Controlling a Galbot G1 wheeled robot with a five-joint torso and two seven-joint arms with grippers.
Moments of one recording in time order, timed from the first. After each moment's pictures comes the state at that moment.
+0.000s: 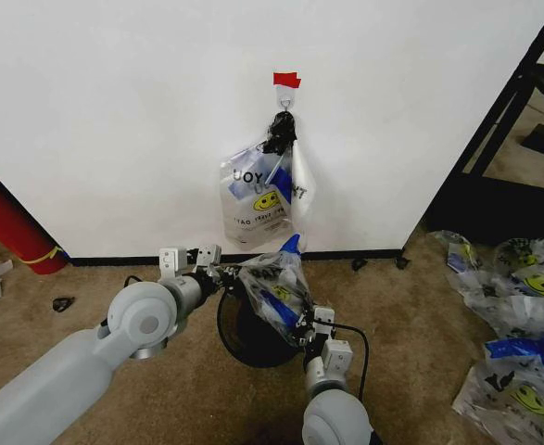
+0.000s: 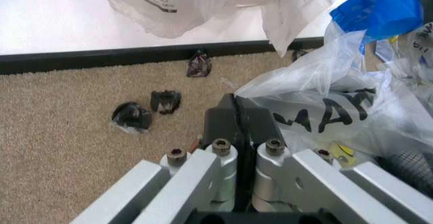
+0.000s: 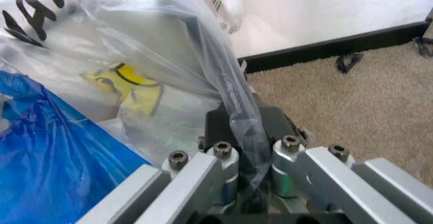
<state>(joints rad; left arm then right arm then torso) 0.79 -0.74 0.04 -2.11 -1.41 0.56 -0.59 -1.37 1.41 -0.02 2.04 0.30 -0.29 0.63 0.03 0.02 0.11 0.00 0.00</state>
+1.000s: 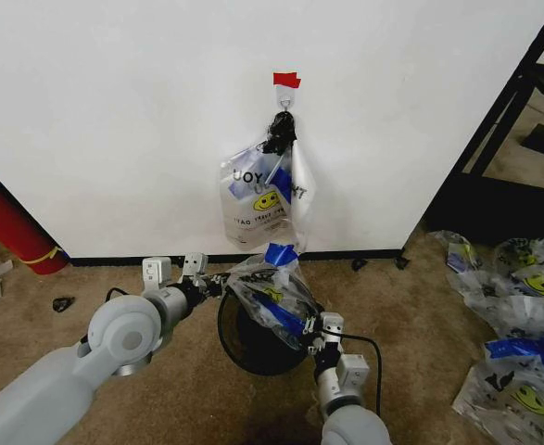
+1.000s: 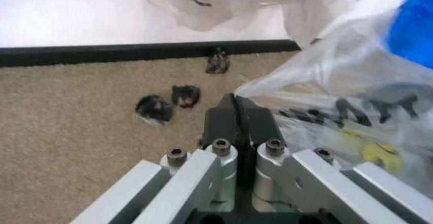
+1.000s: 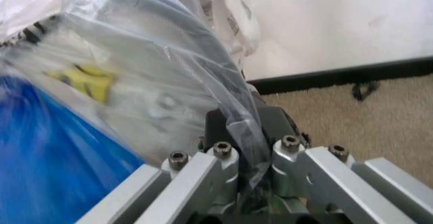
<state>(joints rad) 0.91 -0.69 -0.08 -2.14 -1.39 0.54 -0.56 -1.48 1.34 0.04 2.08 0.23 -0.14 0.44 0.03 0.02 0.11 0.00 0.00</state>
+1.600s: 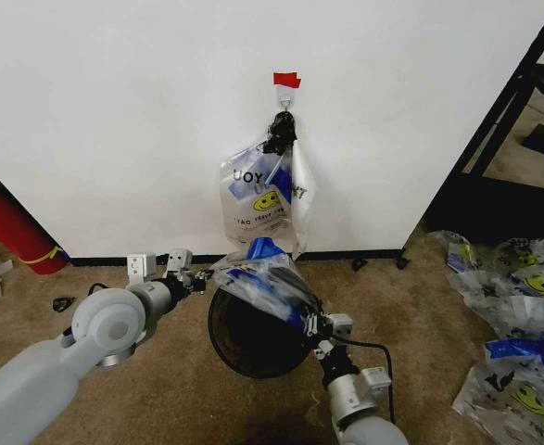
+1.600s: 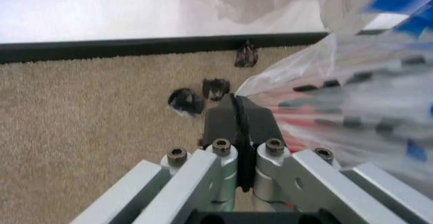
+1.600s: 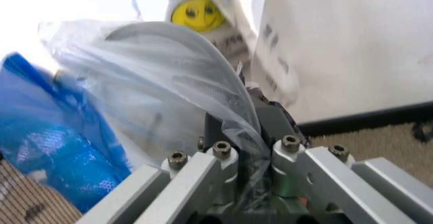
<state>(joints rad) 0.96 -0.61 -0.13 -2.12 -1.40 0.55 -0.51 -1.51 1.27 0.10 2.13 0.39 0.08 0.27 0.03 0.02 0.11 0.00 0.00</state>
